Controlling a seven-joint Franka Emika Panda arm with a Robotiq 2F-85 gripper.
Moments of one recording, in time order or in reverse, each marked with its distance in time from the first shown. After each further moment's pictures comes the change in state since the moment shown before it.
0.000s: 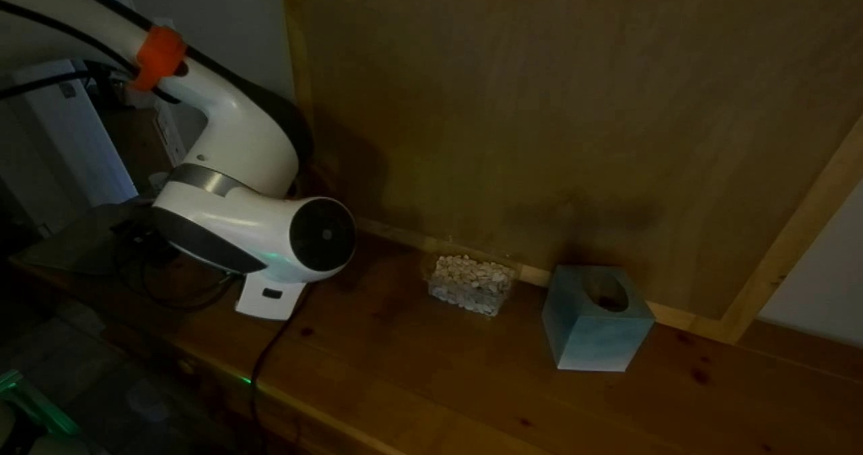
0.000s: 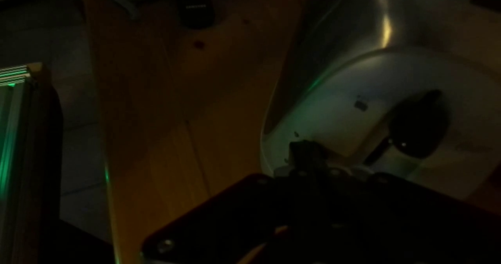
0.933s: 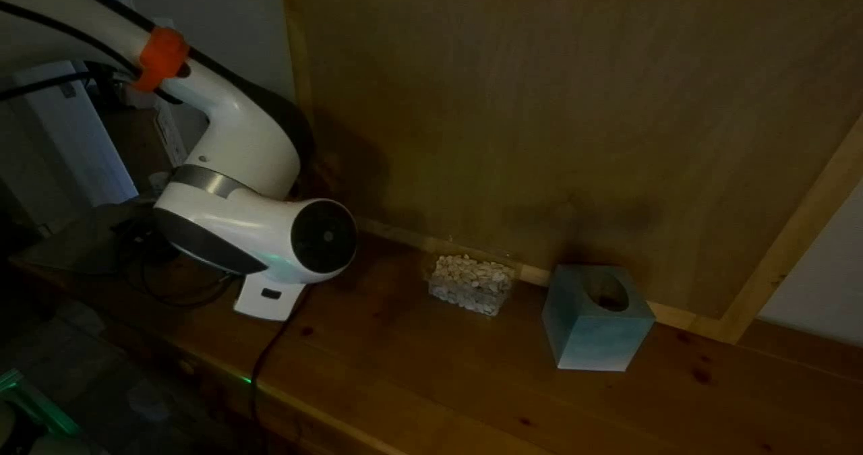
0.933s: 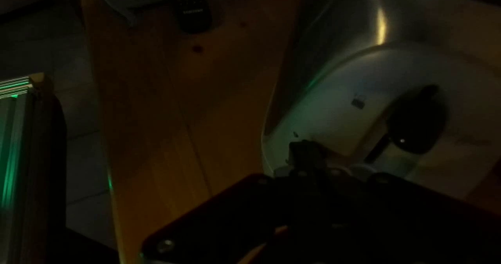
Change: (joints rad) arm 0.001 0.007 -0.003 0.003 0.006 -0.005 0.034
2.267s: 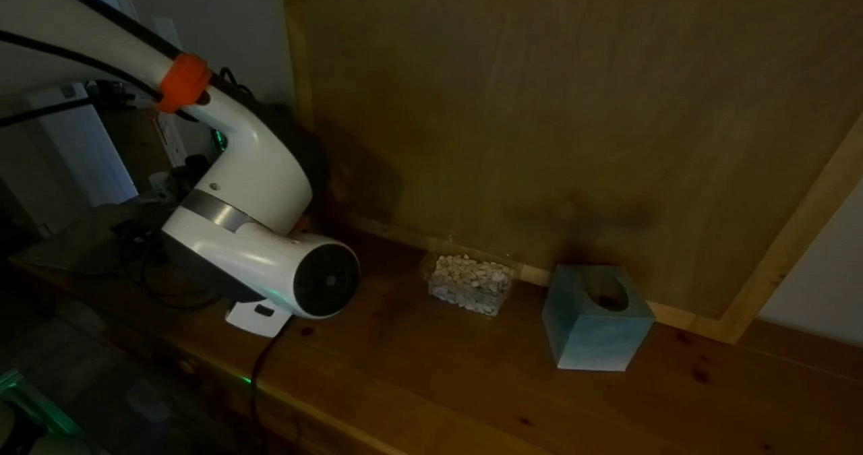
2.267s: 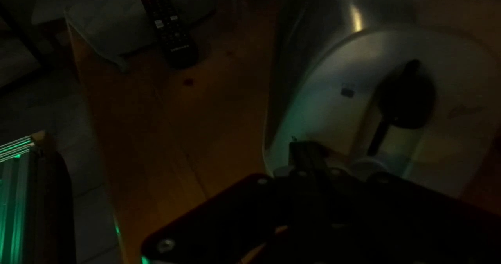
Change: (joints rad) arm -0.009 0.054 -0.044 0.000 0.092 -0.067 0.053
